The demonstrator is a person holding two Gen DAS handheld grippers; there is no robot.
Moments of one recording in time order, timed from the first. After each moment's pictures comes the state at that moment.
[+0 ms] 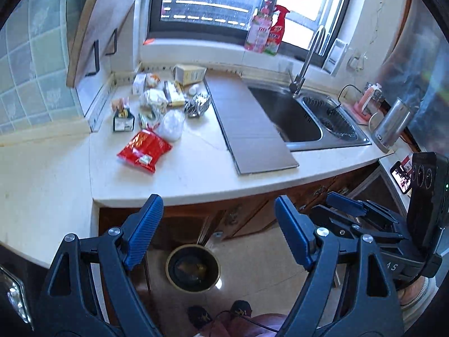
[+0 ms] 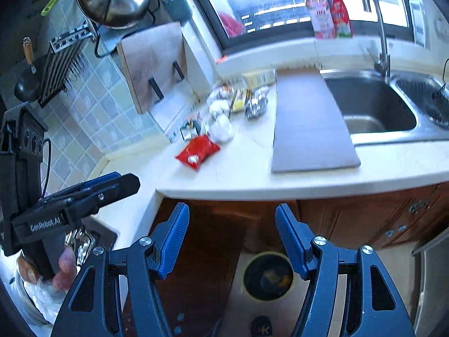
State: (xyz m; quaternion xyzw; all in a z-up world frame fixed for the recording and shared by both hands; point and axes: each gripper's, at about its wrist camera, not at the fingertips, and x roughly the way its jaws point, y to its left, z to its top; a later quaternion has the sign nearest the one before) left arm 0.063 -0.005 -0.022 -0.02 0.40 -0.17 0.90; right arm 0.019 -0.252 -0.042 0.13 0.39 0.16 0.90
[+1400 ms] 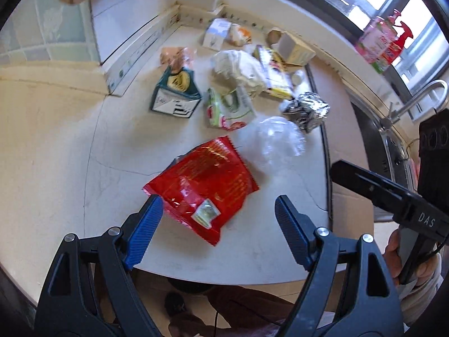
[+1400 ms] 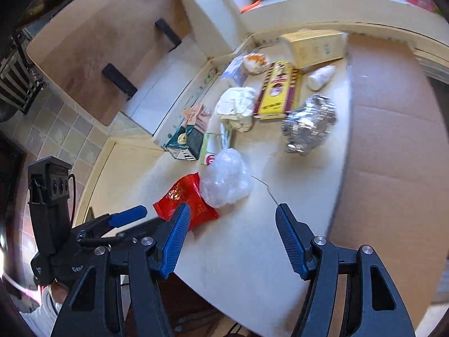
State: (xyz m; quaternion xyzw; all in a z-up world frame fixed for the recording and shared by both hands) left arm 0.305 0.068 -0.170 -0.15 0.52 0.00 0.84; right arm 0.388 -0.174 -0.151 0.11 0.52 0.31 0.79
